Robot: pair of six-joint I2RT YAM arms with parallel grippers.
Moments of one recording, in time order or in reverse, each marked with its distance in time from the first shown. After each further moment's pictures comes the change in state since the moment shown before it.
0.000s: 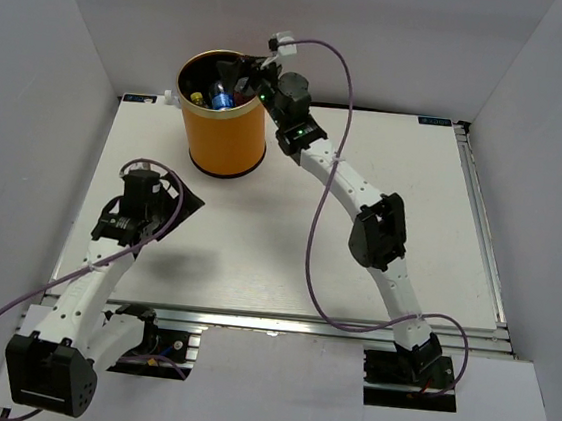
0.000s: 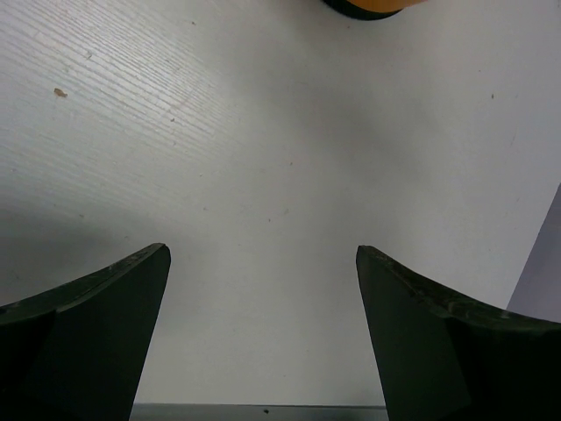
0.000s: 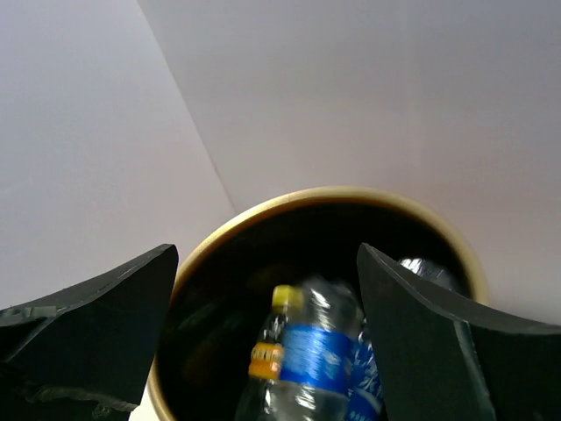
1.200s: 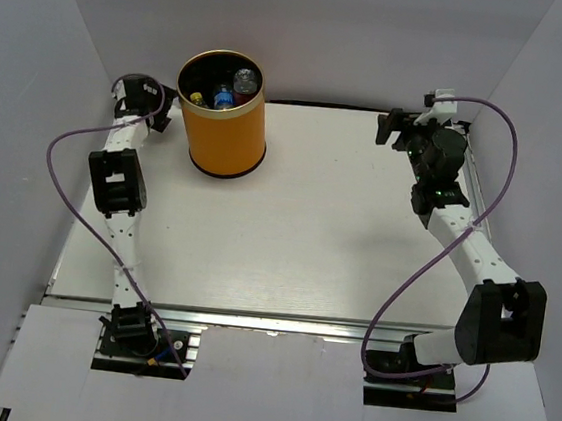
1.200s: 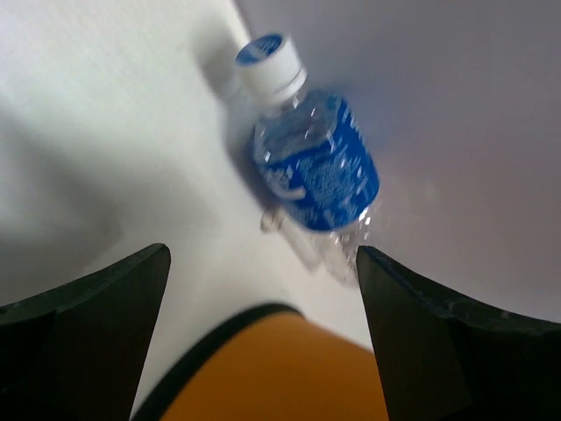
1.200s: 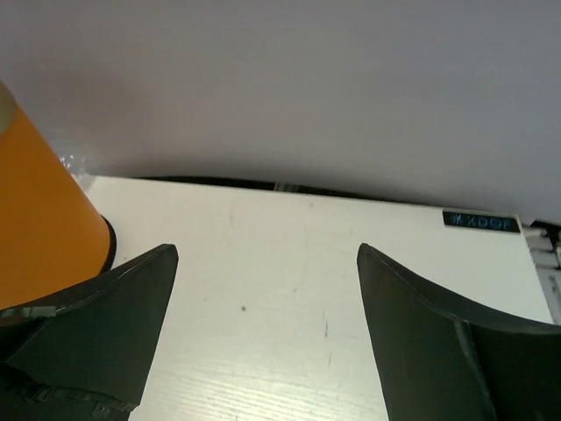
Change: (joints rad) left arm 0.316 1.591 1.401 0.361 0.110 -0.242; right arm -0.501 -1.054 -1.327 0.070 -0.030 -0.242
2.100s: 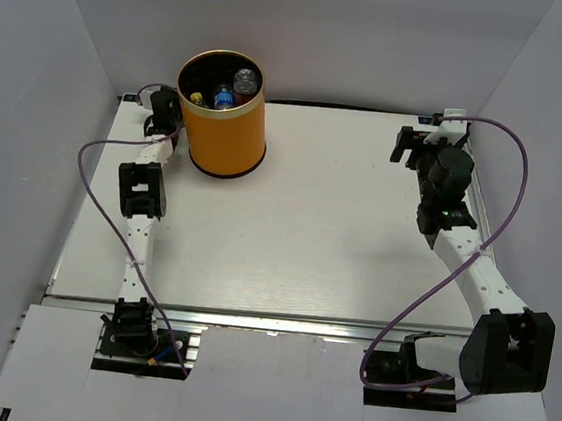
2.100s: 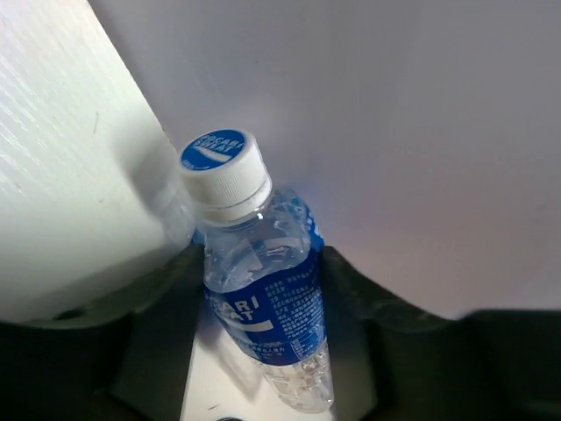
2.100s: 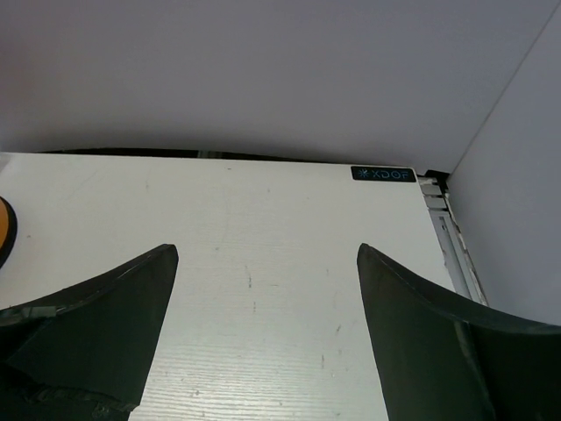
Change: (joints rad) left arm -0.079 0.420 0.349 0.451 -0.025 -0.236; right arm -0.044 -0.136 -0.142 -0.064 0.141 -0.093
